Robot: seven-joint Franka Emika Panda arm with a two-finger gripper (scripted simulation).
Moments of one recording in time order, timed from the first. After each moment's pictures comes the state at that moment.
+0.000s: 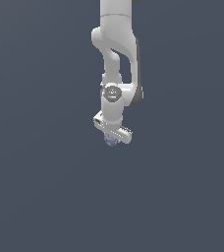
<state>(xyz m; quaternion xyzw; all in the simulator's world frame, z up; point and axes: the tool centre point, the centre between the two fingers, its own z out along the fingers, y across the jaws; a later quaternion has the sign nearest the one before) -0.070 0.002 0.040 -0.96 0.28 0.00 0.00</state>
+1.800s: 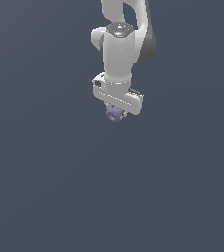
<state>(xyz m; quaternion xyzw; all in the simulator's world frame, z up) -0.085 0.019 0.223 -0.96 0.28 0.00 0.00</state>
